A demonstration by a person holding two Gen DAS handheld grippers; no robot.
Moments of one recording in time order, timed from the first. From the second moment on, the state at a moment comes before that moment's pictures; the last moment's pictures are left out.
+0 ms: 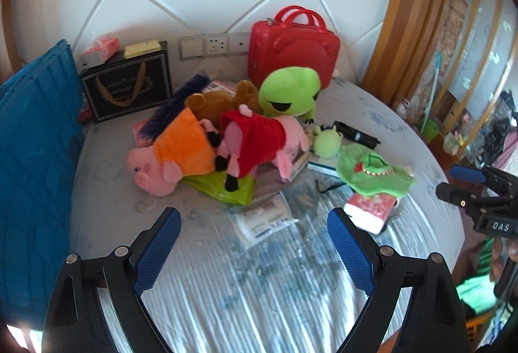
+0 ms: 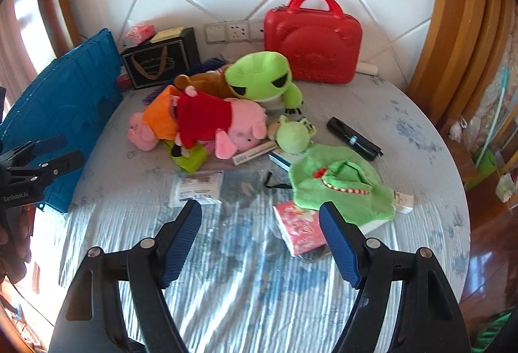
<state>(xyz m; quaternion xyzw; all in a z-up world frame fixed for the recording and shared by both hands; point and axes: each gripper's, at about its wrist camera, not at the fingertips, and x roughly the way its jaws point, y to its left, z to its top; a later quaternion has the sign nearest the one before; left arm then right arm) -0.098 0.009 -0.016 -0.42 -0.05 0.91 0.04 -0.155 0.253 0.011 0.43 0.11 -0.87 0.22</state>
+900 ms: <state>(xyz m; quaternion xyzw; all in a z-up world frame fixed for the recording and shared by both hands) -0.227 0.067 -0.250 -0.55 0.02 0.83 0.03 -0.253 0.308 -0.105 0.52 0.11 -0.83 0.17</state>
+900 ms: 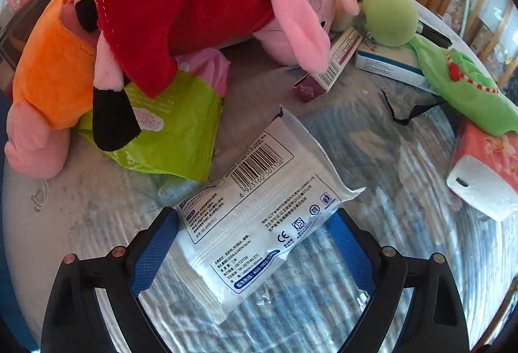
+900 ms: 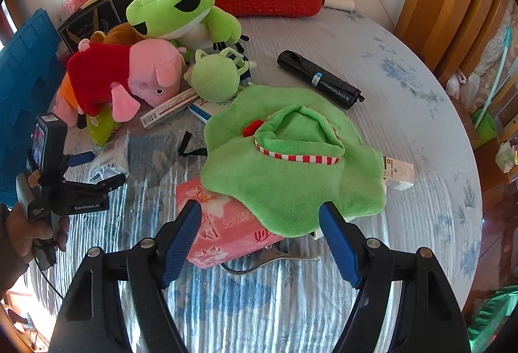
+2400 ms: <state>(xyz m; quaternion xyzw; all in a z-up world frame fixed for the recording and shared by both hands) -0.176 0.059 -0.171 -0.50 -0.02 0.86 0.05 -0.324 0.284 -0.158 0.54 0.14 -0.81 0.16</state>
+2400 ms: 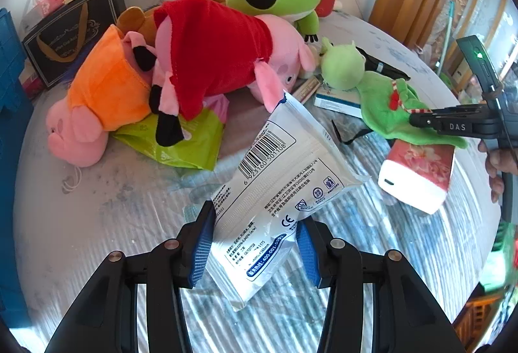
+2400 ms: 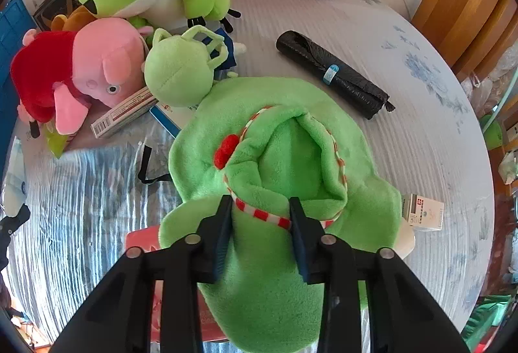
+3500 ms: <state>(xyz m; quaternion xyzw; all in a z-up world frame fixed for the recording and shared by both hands) -0.117 0.042 -0.061 -0.43 -0.03 0.90 0.04 -0.244 0.283 -0.027 0.47 0.13 -0.86 0.16</state>
